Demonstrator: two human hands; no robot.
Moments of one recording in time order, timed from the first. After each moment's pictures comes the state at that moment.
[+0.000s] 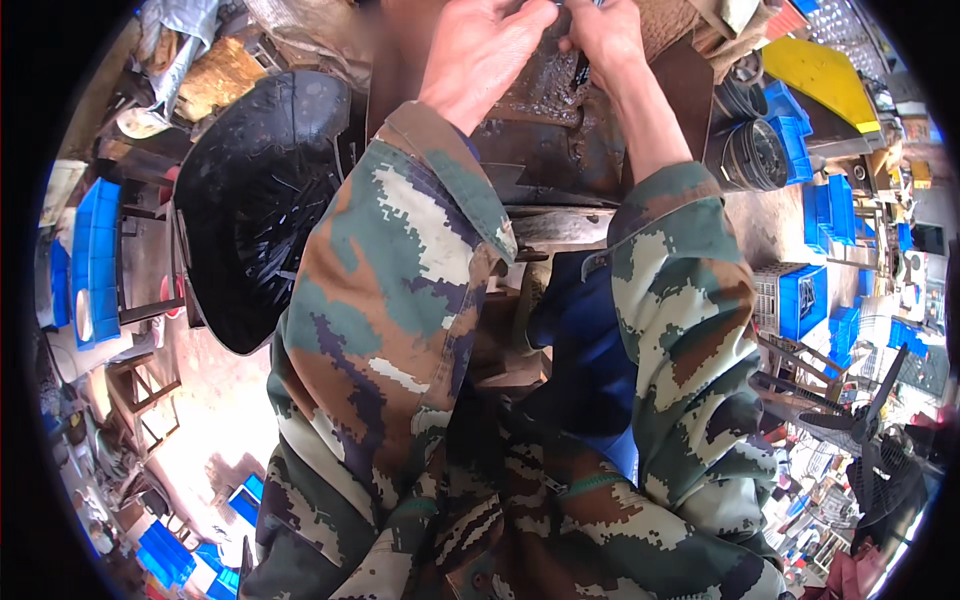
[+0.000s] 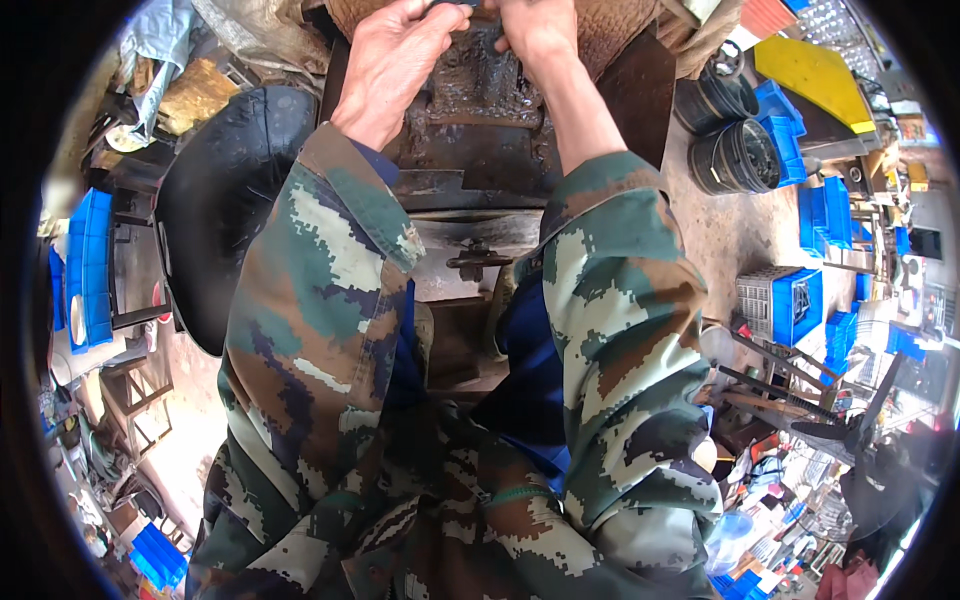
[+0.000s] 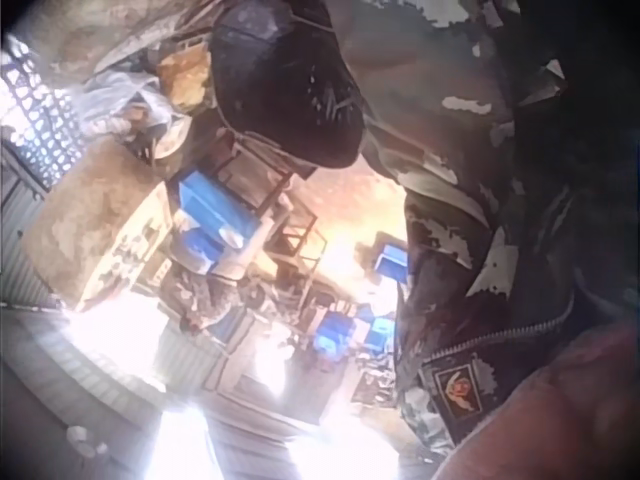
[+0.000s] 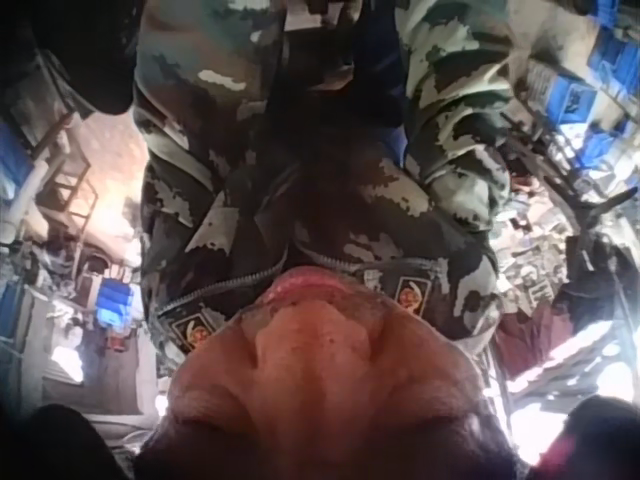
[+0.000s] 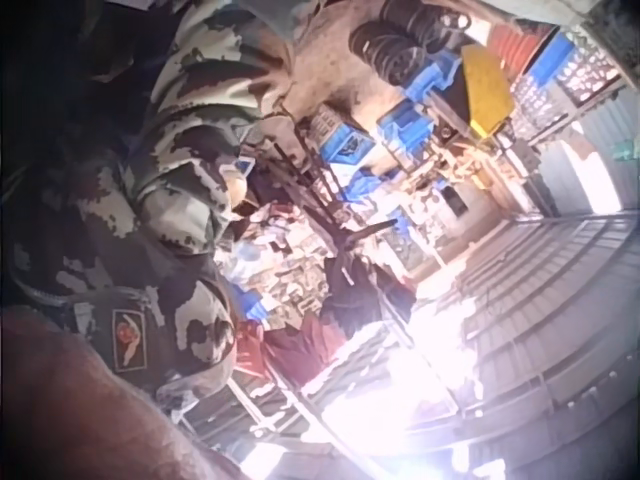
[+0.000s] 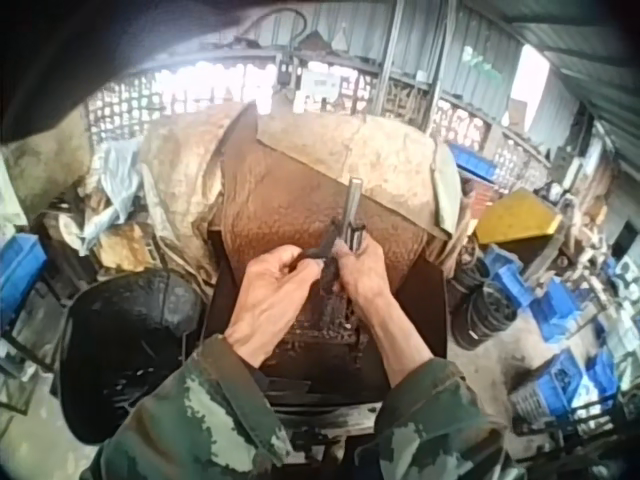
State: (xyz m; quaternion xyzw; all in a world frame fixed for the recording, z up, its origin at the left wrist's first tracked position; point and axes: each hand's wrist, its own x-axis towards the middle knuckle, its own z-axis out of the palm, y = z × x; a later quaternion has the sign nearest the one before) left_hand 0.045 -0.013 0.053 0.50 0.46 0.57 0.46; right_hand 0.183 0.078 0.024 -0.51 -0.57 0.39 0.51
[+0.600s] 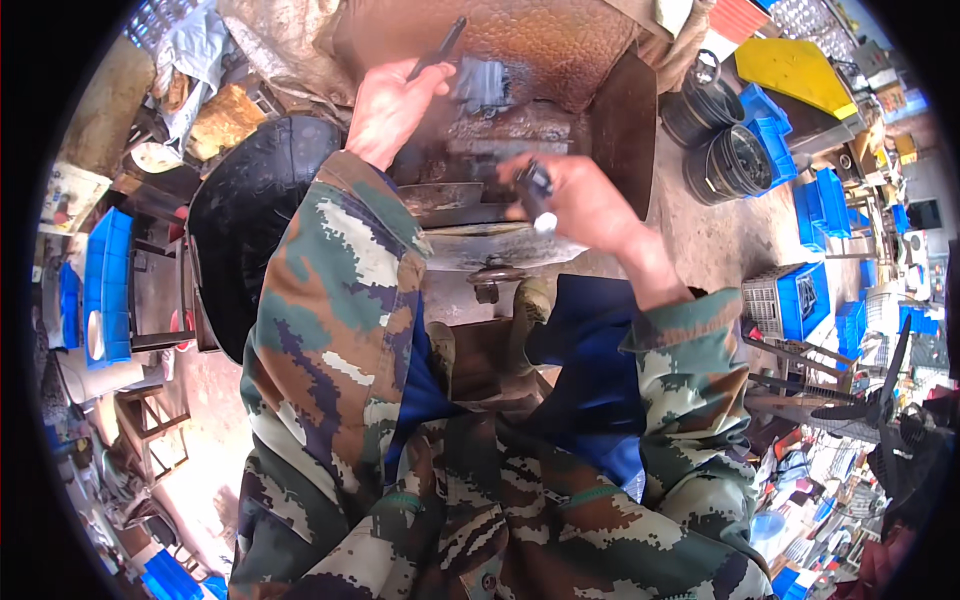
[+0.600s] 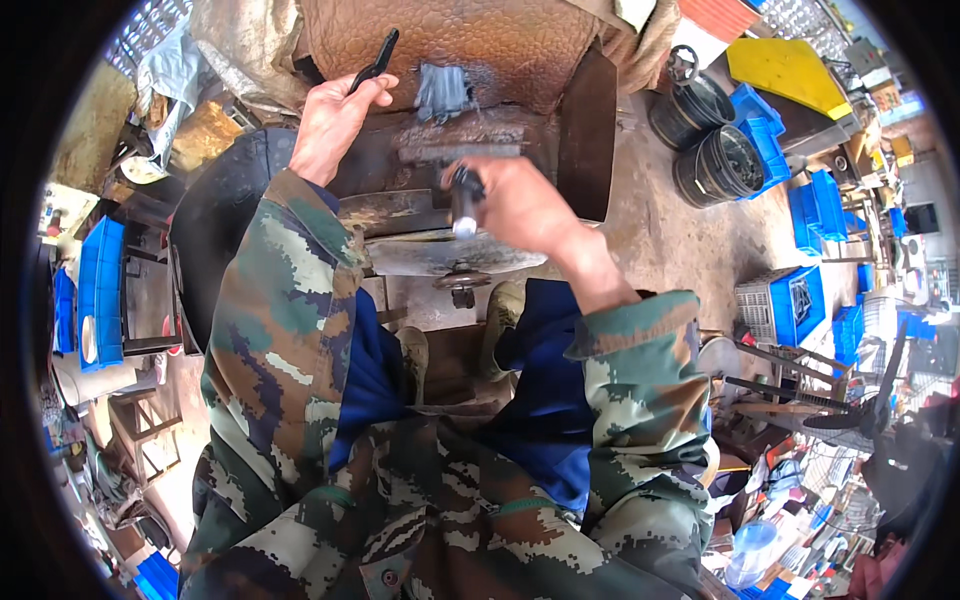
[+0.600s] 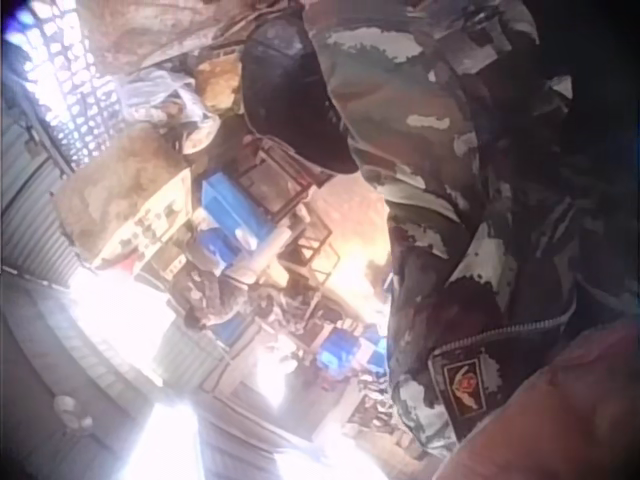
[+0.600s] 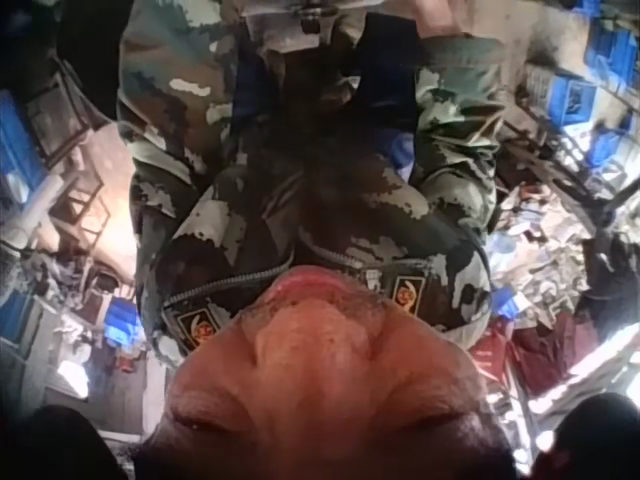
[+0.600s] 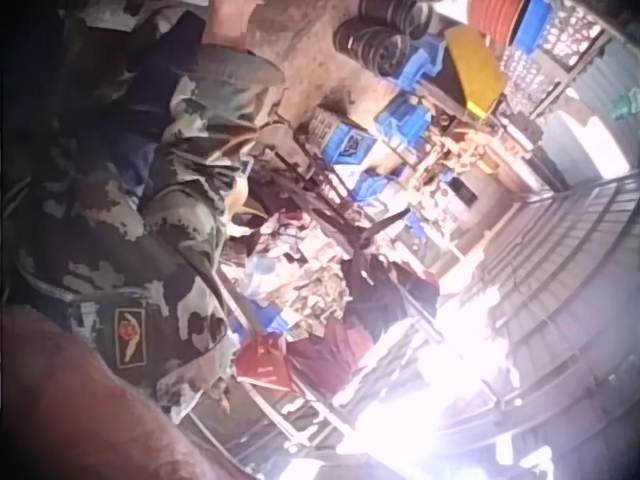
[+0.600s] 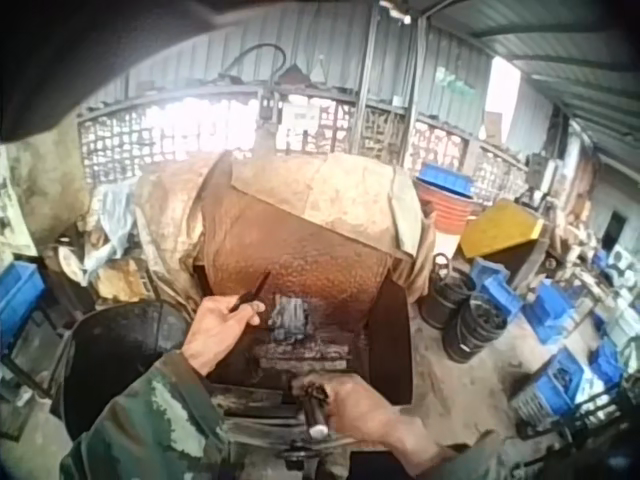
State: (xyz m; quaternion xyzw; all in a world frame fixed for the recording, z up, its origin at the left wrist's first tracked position) left_hand 0.002 0.011 0.001 0.59 0.54 0.49 0.36; right_hand 0.253 -0.070 0.012 -0.41 -0.80 0.37 0.22
